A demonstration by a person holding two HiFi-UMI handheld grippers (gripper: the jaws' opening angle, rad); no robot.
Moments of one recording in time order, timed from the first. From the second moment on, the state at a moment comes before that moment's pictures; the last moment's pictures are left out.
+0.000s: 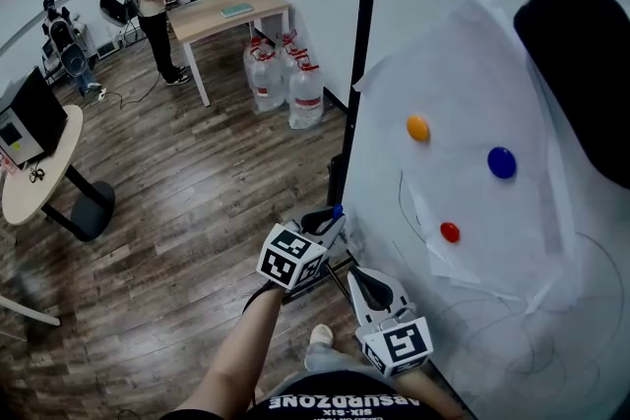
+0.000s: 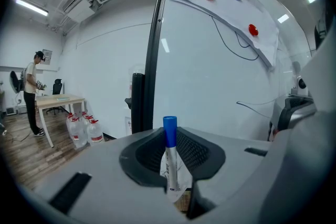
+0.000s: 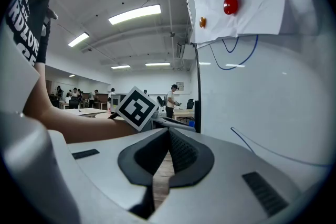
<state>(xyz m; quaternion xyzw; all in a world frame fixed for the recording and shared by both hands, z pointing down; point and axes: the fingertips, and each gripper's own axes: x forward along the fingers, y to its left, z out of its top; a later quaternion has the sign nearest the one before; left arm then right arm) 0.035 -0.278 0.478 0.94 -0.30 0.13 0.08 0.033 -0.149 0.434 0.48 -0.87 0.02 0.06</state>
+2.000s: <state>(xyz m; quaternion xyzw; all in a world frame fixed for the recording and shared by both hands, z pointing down) 0.021 -0.163 0.434 0.94 -0.33 0.07 0.06 0.043 -0.112 0.419 0.48 -0.87 0.01 0.05</state>
